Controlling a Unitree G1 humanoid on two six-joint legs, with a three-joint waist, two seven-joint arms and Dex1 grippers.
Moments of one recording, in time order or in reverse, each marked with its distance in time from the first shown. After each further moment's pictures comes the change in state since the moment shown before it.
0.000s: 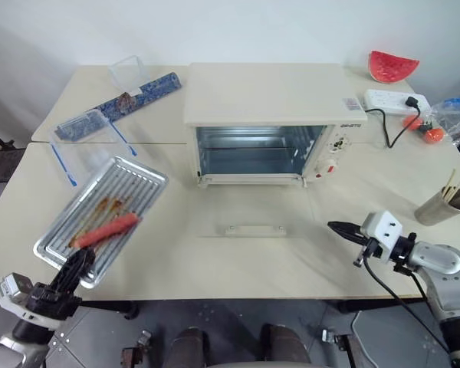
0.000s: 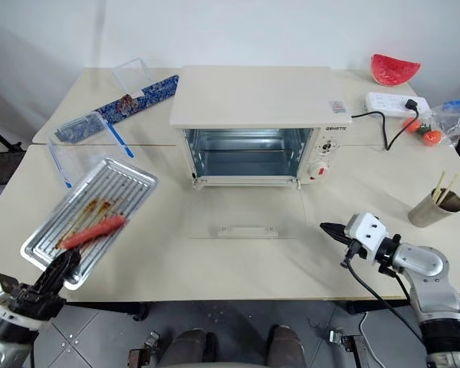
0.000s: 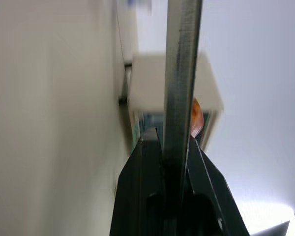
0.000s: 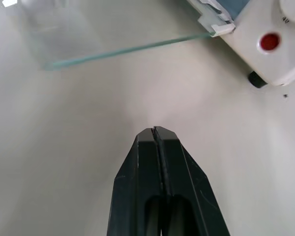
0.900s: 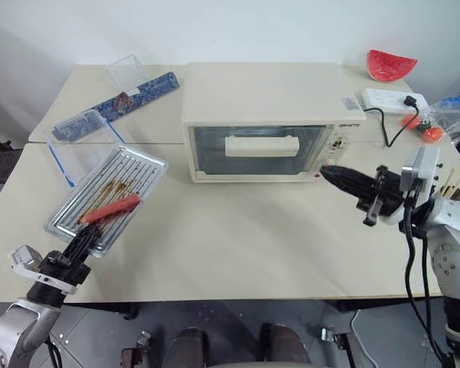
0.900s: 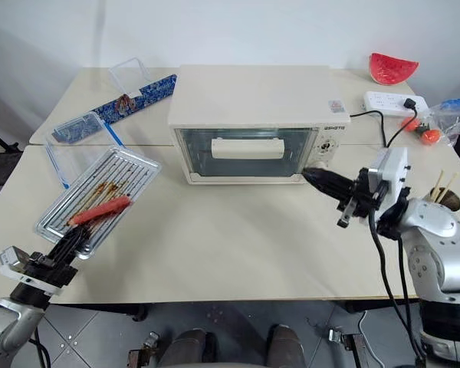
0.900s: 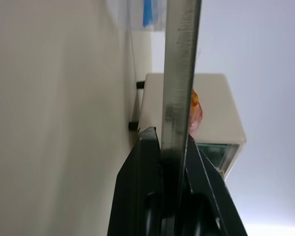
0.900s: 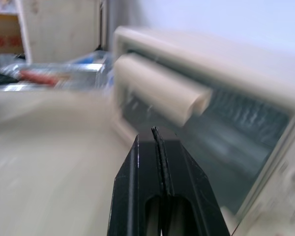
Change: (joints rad) left arm -0.186 0.062 -0.031 0.083 -0.001 0.019 0.205; right arm -0.154 0.022 -0.148 -0.482 0.417 0.503 -0.030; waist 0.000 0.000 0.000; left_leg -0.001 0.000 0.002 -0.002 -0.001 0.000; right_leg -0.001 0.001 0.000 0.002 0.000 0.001
